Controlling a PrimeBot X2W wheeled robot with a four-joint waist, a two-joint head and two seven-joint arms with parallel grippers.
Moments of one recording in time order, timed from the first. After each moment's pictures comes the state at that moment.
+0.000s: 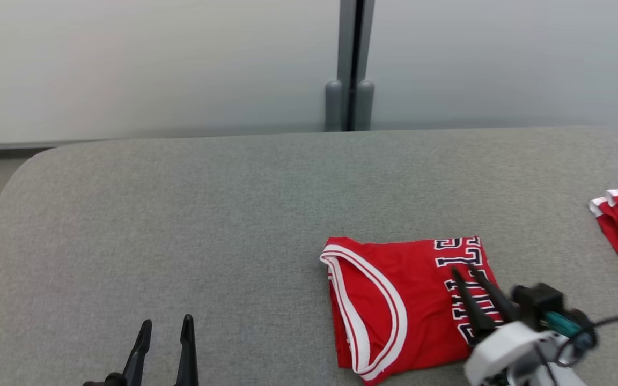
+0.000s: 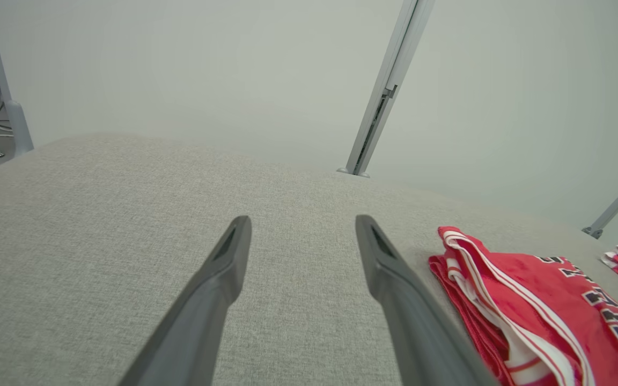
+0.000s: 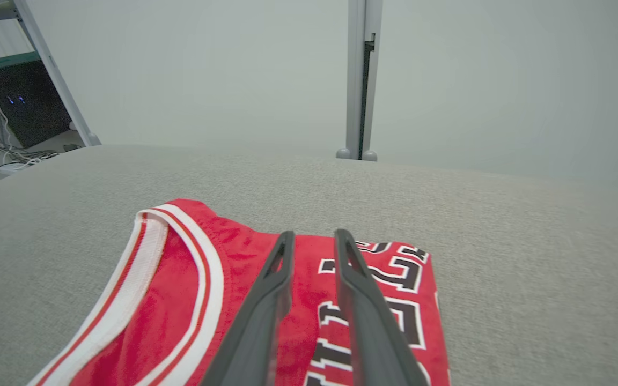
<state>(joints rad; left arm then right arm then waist) 0.20 0.05 -0.14 0.06 -0.36 0.04 -0.26 -0.24 -0.12 0.34 0.53 0.27 0.13 -0.26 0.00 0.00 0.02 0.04</state>
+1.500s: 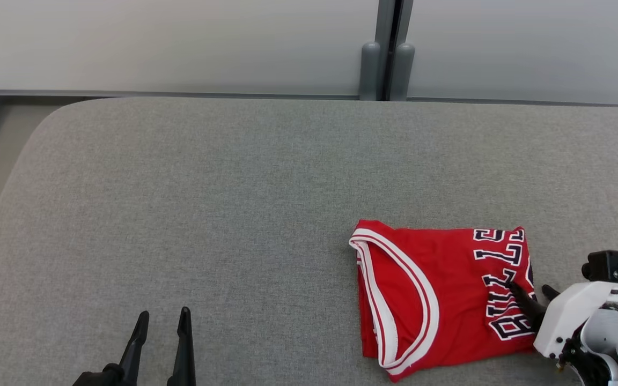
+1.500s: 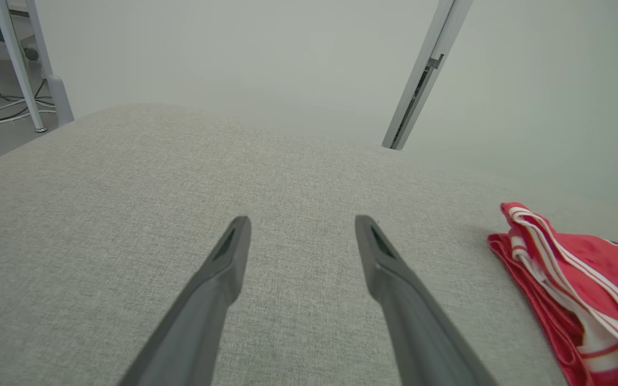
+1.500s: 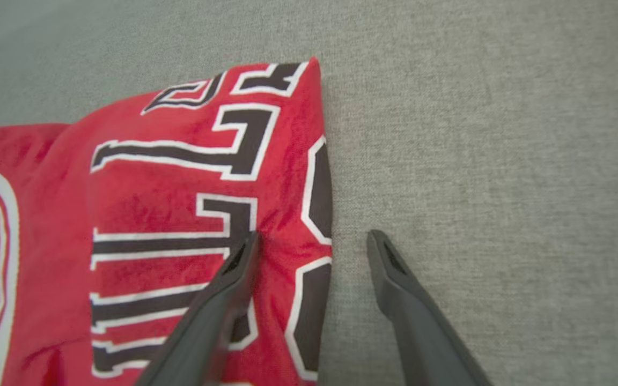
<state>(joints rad) 0.18 0.05 -0.11 0.09 -0.34 0.00 -0.26 -0.25 -0.31 0.22 0.51 0.65 0.13 0.28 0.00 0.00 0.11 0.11</state>
